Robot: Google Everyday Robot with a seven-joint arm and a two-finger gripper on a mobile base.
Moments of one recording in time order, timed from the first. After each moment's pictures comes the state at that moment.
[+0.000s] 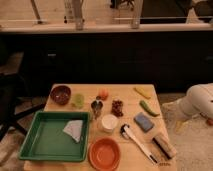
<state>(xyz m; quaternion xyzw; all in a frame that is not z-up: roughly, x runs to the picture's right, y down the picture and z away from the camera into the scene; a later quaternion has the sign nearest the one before) 0.335 0.150 0.714 -0.23 -0.08 -0.07 0.97</state>
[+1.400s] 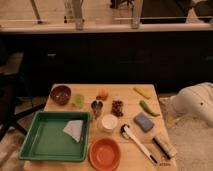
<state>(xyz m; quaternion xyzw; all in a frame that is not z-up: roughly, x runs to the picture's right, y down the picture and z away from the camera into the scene) 0.315 0.122 0.735 -0.17 -0.05 0.01 0.98</state>
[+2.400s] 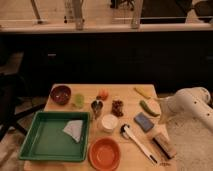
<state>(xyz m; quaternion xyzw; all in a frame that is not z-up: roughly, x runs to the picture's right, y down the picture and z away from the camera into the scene) 0.302 0.130 0.801 -0.17 -0.11 -0.01 0.98</state>
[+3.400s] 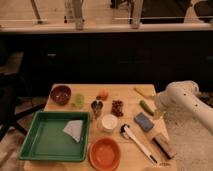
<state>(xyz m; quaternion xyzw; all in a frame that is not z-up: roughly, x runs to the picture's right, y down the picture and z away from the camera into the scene) 0.273 0.112 0.828 -0.19 -0.14 -0.08 0.97</state>
